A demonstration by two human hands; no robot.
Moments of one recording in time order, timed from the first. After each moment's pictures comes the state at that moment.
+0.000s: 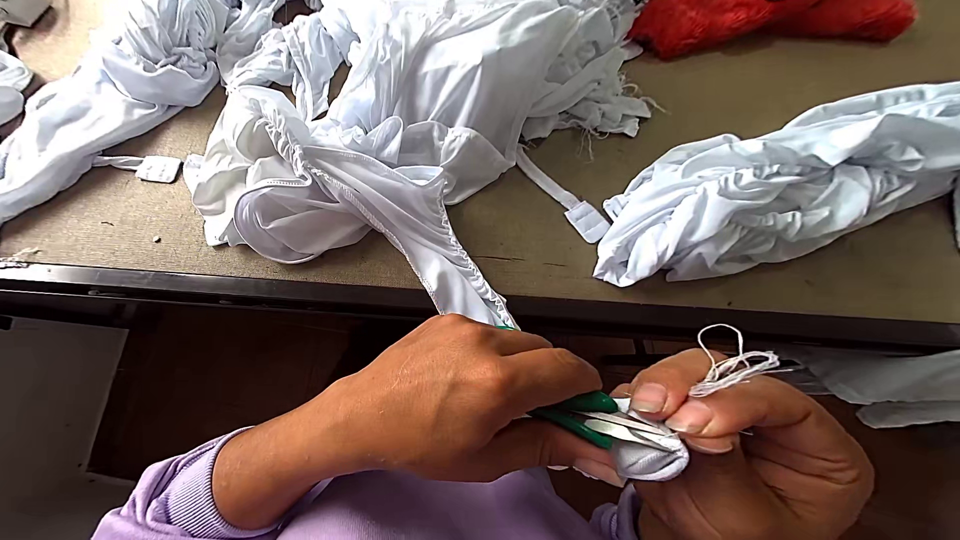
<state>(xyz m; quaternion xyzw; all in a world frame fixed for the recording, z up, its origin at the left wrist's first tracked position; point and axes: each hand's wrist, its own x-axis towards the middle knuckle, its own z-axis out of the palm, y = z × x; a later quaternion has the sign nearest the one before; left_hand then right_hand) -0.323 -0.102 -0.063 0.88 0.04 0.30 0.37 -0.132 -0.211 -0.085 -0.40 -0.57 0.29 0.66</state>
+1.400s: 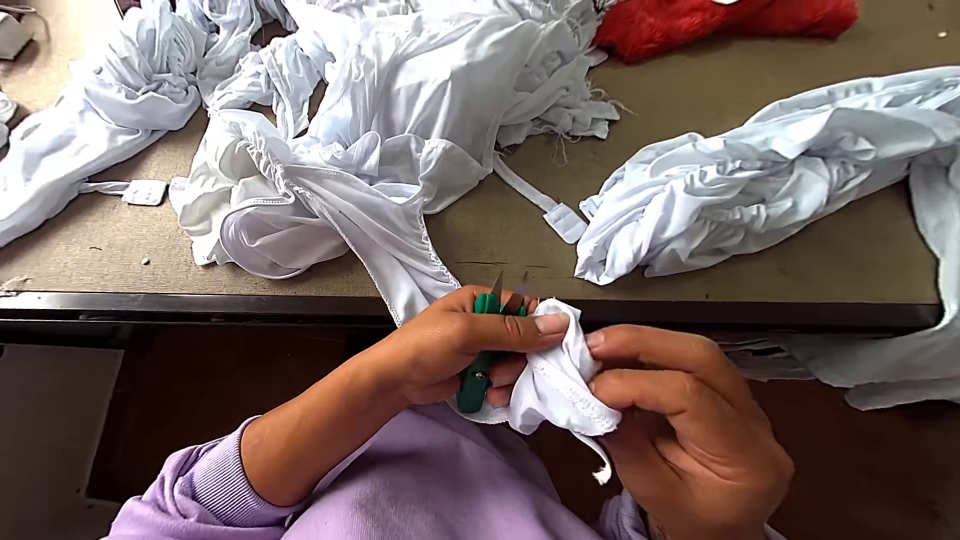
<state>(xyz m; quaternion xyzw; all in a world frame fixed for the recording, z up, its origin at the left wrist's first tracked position) -0.297 -0.089 -0.079 0.37 0.11 0.16 0.91 -0.123 -0.204 -0.086 -0.48 -0.71 0.09 0.50</state>
